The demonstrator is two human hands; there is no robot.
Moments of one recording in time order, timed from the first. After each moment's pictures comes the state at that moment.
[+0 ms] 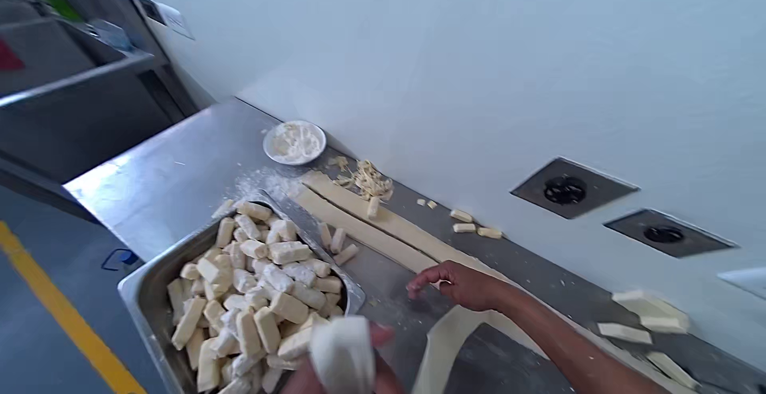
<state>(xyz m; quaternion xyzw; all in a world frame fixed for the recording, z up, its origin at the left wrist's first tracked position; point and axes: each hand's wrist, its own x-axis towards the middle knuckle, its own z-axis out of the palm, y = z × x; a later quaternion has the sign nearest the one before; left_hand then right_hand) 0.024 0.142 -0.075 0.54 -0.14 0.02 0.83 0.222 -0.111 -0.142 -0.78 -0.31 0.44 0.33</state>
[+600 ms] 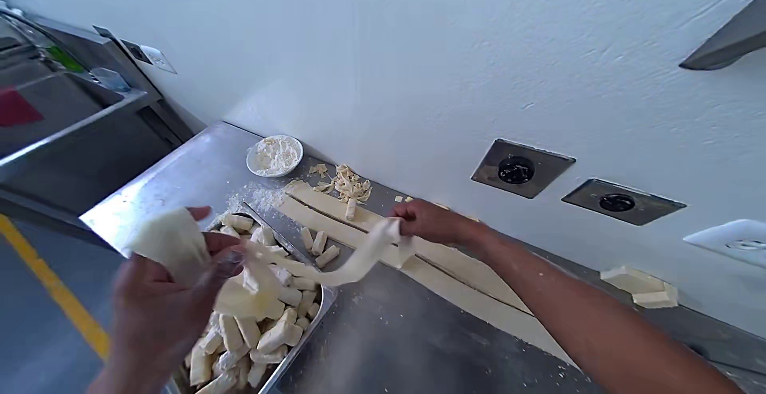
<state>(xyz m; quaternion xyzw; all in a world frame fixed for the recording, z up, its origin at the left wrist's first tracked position) 0.074 0.218 -0.031 0.84 0.04 0.28 0.47 0.270 -0.101 -0.084 -0.81 -0.35 0.29 0.38</state>
